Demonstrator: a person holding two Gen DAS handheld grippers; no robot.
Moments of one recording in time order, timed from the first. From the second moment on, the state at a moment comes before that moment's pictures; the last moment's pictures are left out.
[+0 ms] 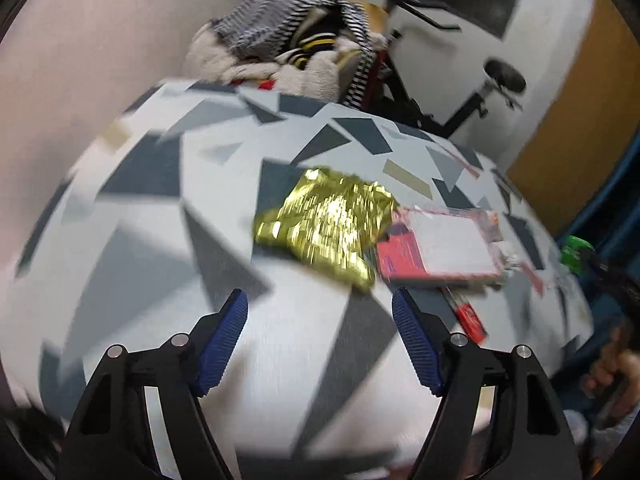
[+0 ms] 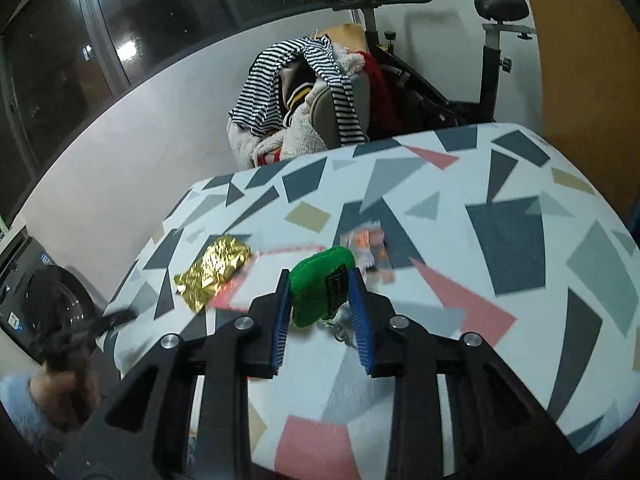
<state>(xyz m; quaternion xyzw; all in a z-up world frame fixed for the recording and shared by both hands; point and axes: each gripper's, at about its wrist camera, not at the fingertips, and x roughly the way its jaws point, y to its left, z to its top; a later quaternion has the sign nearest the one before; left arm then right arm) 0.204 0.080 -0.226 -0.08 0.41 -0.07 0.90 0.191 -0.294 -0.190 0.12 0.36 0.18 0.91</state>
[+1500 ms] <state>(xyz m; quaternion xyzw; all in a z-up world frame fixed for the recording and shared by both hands) 0.152 0.031 -0.166 -0.02 0.40 -0.22 0.89 0.125 -0.289 -0.171 0.11 0.35 0.20 0.91</state>
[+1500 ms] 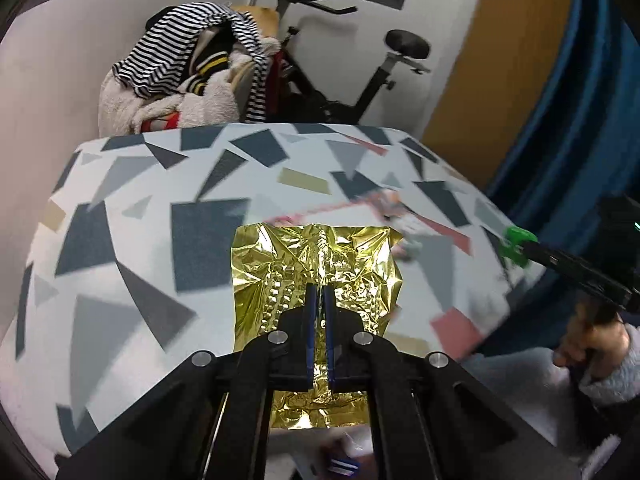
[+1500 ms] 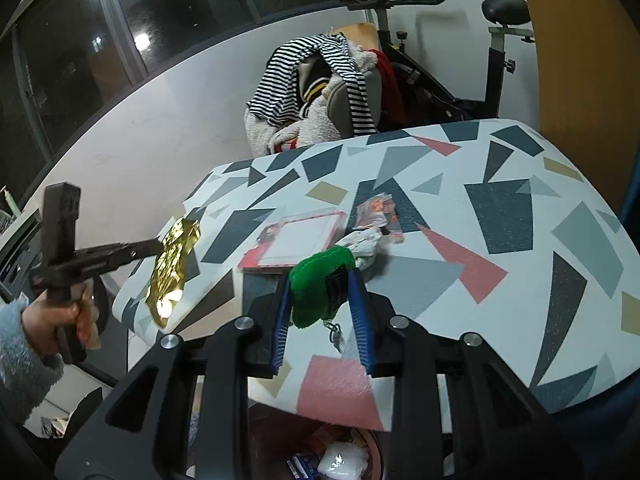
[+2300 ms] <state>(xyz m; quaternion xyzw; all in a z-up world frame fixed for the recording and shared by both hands) 0.033 -0.041 -0.231 -0.04 0.46 -0.28 0.84 0.072 -0.284 -0.170 0.10 0.36 0.22 0.90</state>
